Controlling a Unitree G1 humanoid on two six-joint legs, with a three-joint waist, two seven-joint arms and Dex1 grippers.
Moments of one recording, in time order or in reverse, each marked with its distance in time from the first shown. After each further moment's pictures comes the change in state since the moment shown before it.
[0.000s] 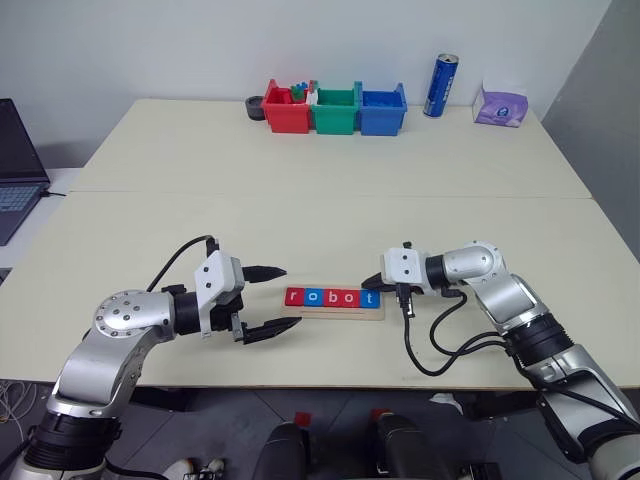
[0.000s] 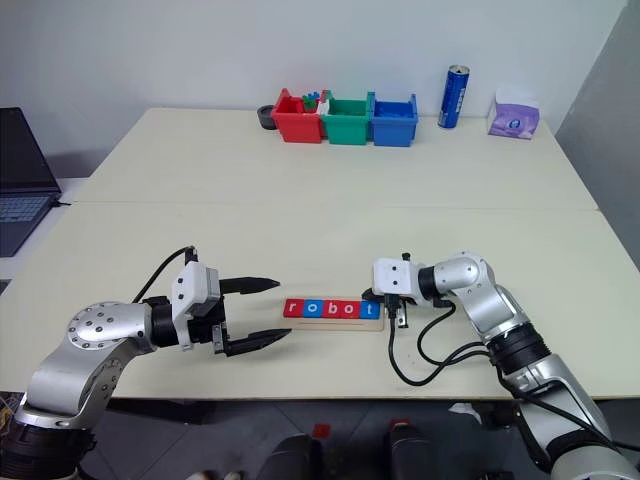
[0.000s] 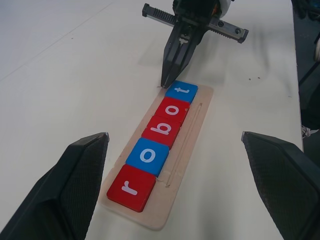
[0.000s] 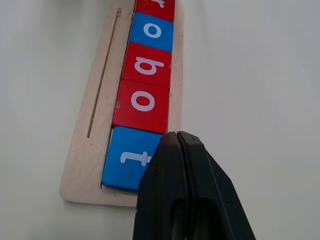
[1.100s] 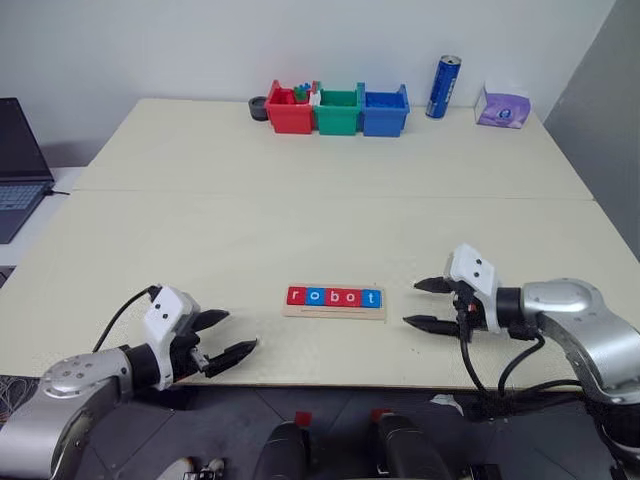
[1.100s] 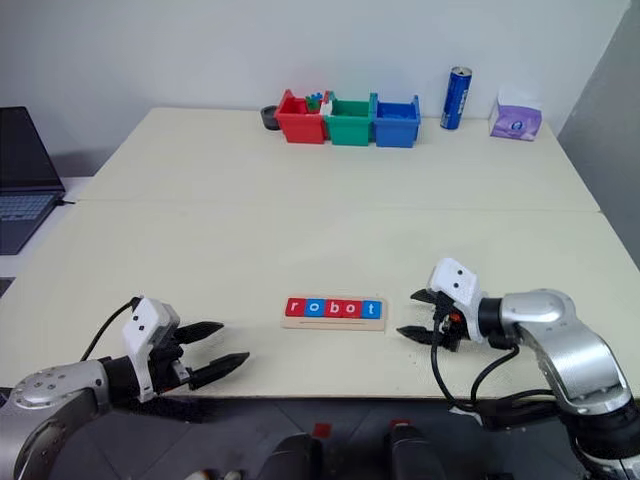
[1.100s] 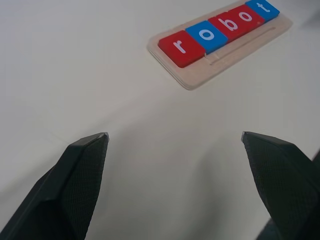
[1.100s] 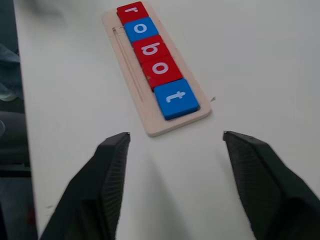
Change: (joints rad) left arm 0.364 0.007 0.244 -0.204 -0.115 0.364 0.266; right arm 0.397 -0.219 -0.343 -0.782 0.373 0.902 -0.168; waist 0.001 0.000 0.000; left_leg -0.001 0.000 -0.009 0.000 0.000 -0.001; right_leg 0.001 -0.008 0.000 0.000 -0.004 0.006
